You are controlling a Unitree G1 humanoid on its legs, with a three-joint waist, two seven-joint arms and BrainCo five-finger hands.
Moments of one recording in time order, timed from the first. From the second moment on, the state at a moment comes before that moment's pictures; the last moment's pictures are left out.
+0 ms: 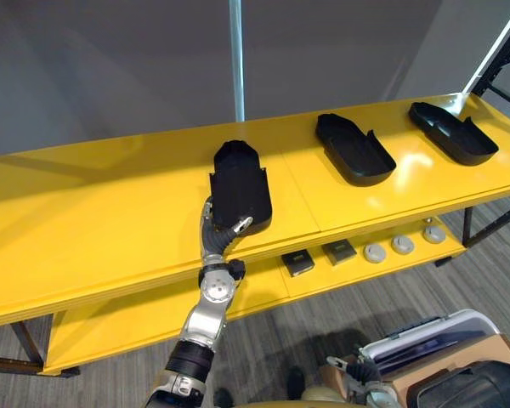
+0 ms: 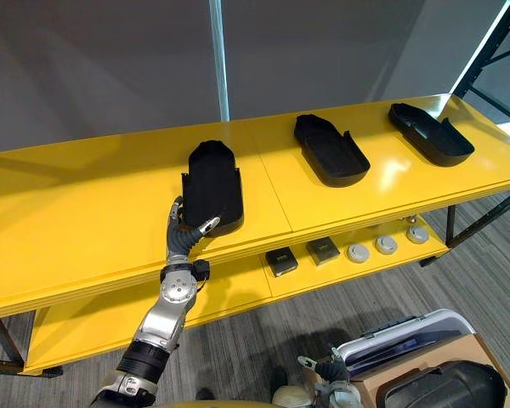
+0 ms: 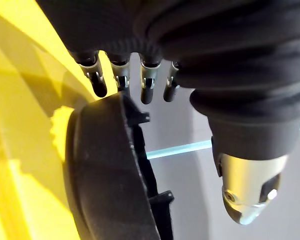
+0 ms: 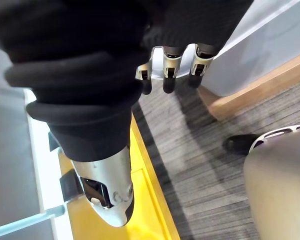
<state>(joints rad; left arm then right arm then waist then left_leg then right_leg) -0.16 -0.01 -0.21 0.11 0.29 -0.02 0.50 0.15 -0.03 -0.10 0.85 0.07 -0.09 -0.09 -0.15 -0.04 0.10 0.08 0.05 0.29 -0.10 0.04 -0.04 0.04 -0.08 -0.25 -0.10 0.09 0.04</state>
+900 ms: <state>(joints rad) -0.05 0.08 -0.43 0.14 0.52 -0.10 0.33 0.15 -0.07 -0.08 0.92 0.08 -0.10 -0.08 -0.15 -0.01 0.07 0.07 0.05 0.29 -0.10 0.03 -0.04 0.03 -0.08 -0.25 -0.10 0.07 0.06</state>
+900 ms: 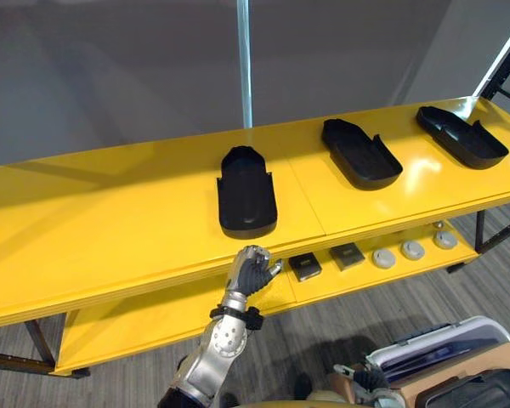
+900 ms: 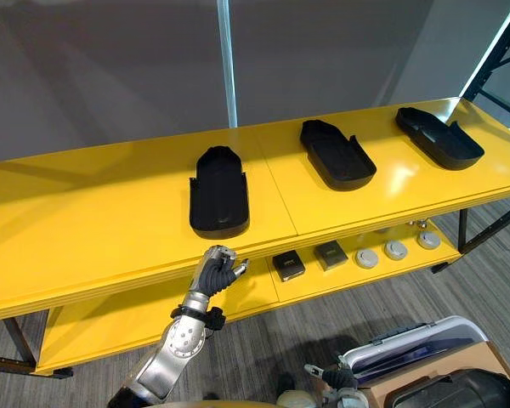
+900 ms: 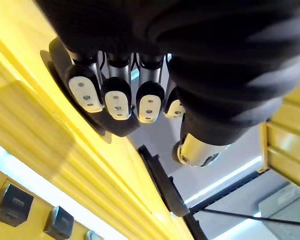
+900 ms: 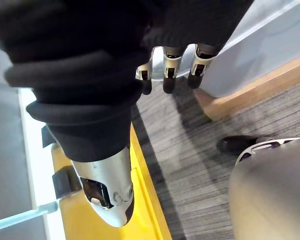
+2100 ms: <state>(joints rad) -0.35 0.08 -0.36 0.32 0.43 -0.03 0.33 0.13 -0.06 -0.11 0.89 0.07 -0.08 -0.07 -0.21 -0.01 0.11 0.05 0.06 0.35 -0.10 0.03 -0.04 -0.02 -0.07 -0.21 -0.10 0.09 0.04</state>
